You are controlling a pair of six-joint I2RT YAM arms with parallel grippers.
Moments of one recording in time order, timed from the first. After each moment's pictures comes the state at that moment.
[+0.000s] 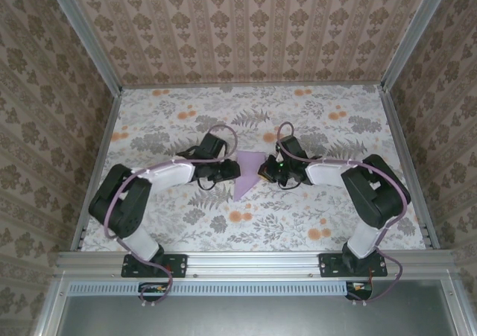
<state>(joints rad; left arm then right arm) -0.63 1.60 0.89 -0.25 0.28 -0.67 0.50 1.71 0.83 0.00 -0.38 1.05</state>
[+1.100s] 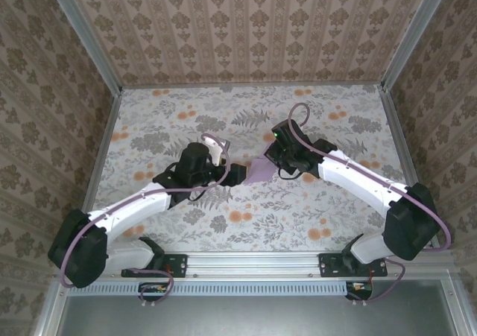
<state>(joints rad) -0.72 1.21 0.66 0.00 0.22 -0.35 0.62 1.44 1.11 -0.57 0.08 1.24</state>
